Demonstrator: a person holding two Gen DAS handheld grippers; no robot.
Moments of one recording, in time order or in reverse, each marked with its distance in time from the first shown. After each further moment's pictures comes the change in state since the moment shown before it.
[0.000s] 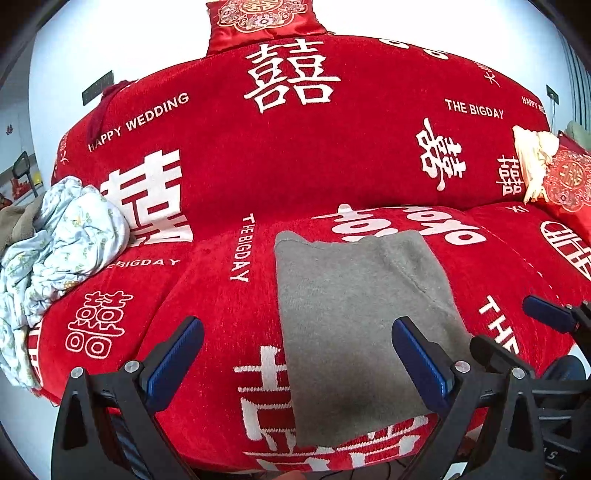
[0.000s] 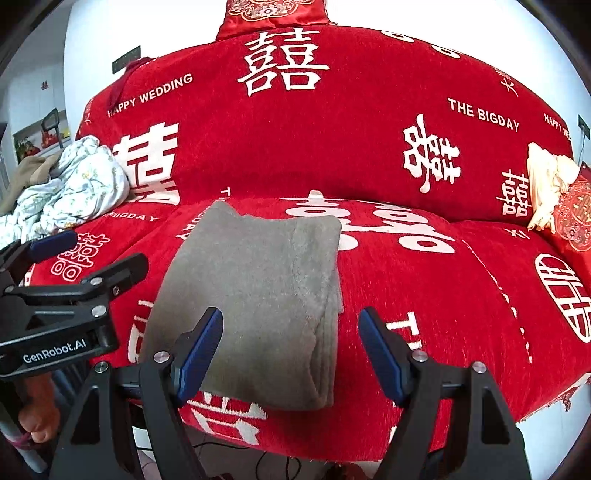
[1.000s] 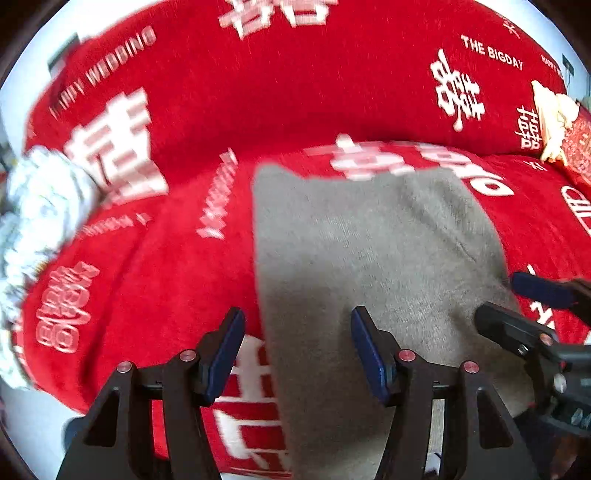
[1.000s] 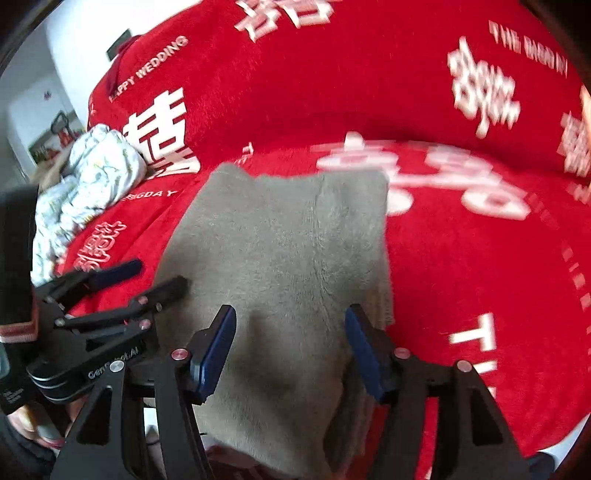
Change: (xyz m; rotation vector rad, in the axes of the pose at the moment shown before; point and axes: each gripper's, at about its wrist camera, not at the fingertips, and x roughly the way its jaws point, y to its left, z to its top) left arm 0.093 -0.006 -0.004 0.038 0.223 0.007; right arm 0.085 -0.021 0.021 0.040 0.171 0.186
